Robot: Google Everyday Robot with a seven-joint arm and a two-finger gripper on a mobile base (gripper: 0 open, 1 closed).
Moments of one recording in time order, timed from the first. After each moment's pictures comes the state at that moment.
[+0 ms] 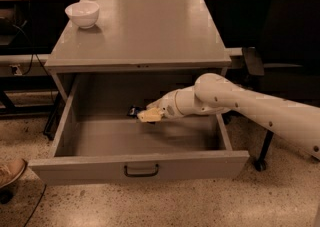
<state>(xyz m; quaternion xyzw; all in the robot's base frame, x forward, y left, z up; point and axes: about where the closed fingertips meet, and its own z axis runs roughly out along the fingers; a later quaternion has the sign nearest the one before) 0.624 0.031 0.667 -0.41 0.79 0.30 0.34</state>
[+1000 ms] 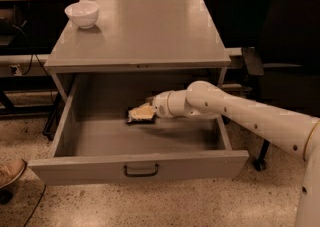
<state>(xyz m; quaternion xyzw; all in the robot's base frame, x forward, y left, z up) 0.665 0.057 0.647 -0.37 0.78 0.31 0.39</state>
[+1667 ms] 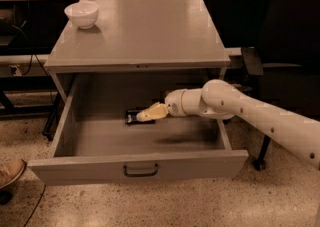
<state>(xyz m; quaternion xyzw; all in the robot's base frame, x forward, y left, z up) 0.665 0.023 0.658 -0.35 0.78 0.33 0.40</state>
